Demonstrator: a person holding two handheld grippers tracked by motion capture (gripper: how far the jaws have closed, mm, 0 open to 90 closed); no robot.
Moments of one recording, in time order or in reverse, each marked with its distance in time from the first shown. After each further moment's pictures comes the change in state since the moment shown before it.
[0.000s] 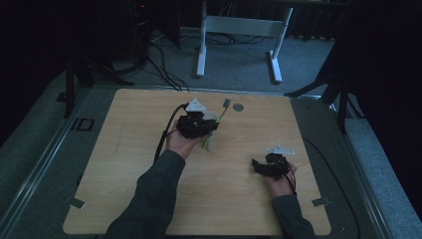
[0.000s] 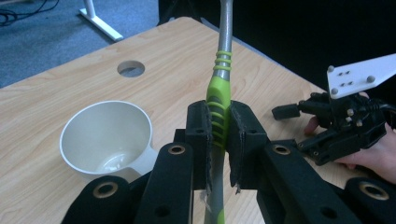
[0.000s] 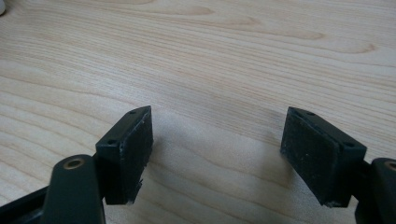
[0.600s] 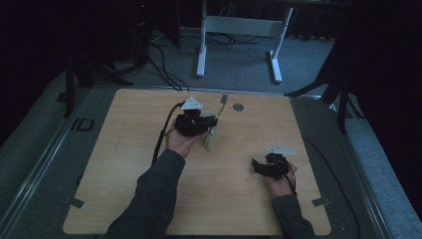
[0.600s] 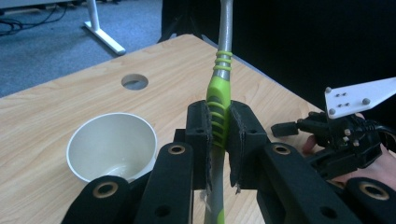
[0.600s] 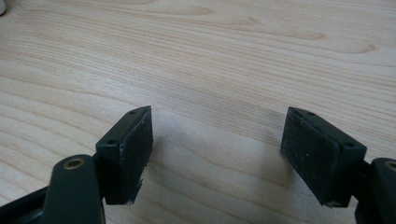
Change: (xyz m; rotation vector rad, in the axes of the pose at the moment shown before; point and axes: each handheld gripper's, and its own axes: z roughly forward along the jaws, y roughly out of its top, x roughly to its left) left arm 0.005 0.000 -0.004 -0.072 0.001 -0.040; right arm 0.000 0.000 0.000 0.000 -0.001 0.000
